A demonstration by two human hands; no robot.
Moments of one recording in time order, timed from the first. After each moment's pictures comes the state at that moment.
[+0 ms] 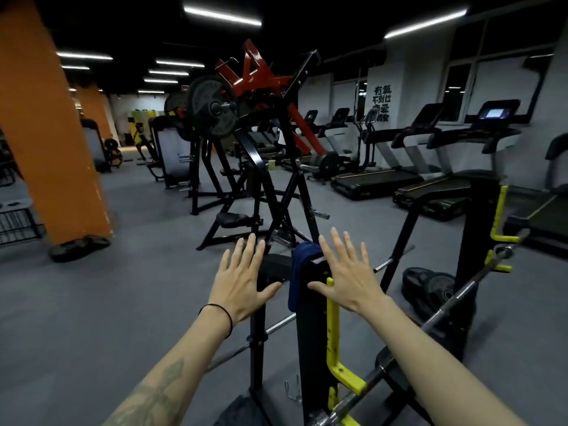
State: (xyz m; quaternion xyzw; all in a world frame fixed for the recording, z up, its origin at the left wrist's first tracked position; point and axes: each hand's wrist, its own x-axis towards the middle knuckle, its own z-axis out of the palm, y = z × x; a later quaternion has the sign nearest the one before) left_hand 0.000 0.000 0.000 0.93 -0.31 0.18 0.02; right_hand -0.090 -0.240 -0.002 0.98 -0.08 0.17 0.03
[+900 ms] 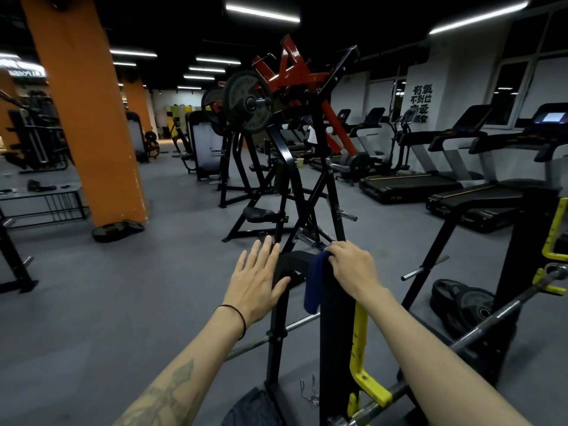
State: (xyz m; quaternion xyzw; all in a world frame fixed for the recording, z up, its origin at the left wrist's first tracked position) left_hand 0.000 0.024 -0.014 0.94 -0.29 0.19 0.06; right_hand -0.039 -0.208 0.003 0.96 -0.04 0.26 -0.08
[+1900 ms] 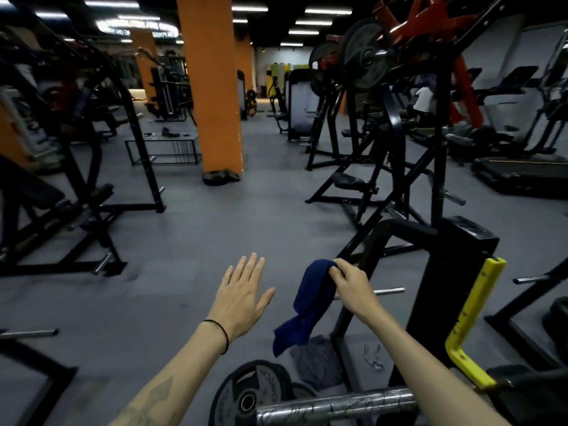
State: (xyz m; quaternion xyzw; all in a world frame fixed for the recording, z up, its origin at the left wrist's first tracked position) left_hand -0.099 0.258 -0.107 0.99 -0.09 0.10 0.07; right_hand -0.064 0.001 -0.095 0.87 0.07 0.06 -0.48
